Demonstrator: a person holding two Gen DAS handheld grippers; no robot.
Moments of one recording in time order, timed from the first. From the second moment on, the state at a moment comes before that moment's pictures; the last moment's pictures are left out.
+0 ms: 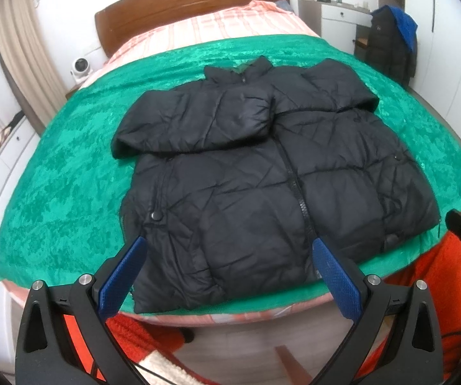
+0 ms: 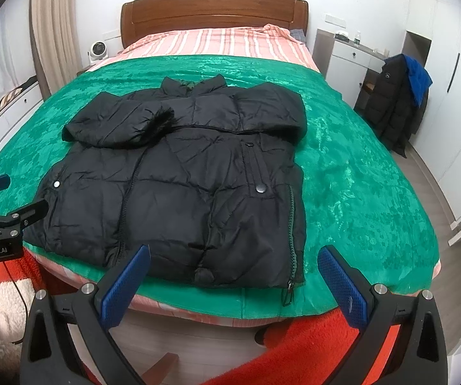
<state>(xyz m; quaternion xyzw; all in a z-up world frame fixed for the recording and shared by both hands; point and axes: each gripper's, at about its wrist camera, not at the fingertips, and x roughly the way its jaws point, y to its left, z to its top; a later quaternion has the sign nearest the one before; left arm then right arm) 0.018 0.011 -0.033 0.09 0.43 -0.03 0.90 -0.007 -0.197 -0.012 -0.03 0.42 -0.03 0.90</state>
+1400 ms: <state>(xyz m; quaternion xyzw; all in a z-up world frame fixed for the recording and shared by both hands) 0.017 0.008 -0.037 0.10 0.44 -0.03 0.89 -0.006 -0.200 -0.019 -0.02 0.44 -0.03 0.90</state>
